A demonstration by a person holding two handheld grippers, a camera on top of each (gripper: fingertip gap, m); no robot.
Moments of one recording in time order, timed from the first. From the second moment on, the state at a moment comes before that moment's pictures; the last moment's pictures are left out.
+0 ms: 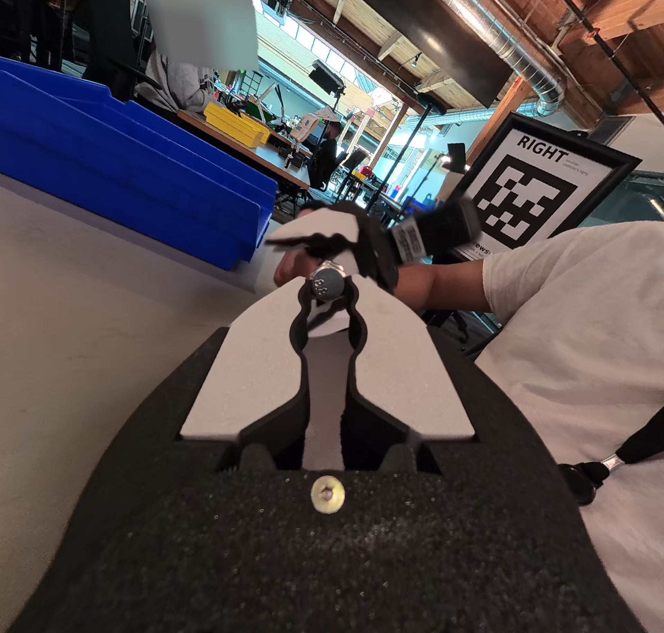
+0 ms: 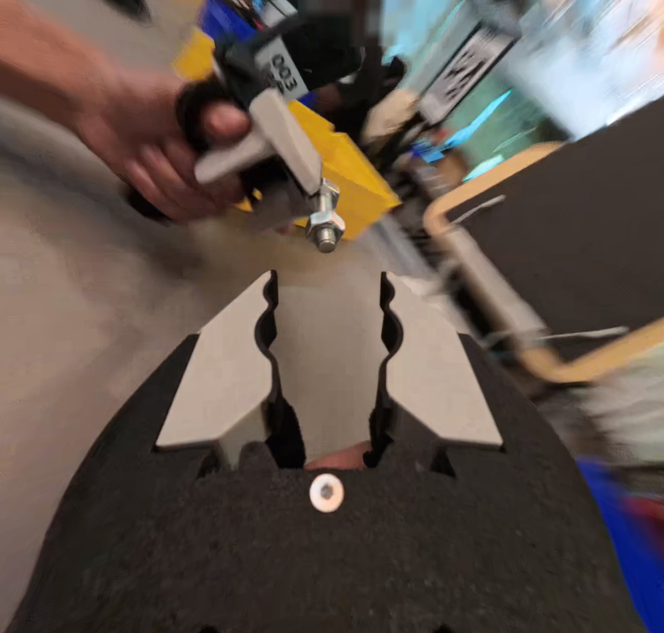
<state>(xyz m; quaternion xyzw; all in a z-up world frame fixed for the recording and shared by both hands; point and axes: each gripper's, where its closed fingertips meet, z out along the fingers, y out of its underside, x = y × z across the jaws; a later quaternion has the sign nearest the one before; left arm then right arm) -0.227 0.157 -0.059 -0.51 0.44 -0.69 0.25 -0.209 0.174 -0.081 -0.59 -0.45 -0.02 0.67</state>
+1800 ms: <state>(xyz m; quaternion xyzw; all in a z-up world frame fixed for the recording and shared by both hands) -0.232 0.159 -0.058 -0.51 0.42 -0.72 0.21 -0.222 0.154 -0.067 -0.35 -0.55 -0.35 0.68</state>
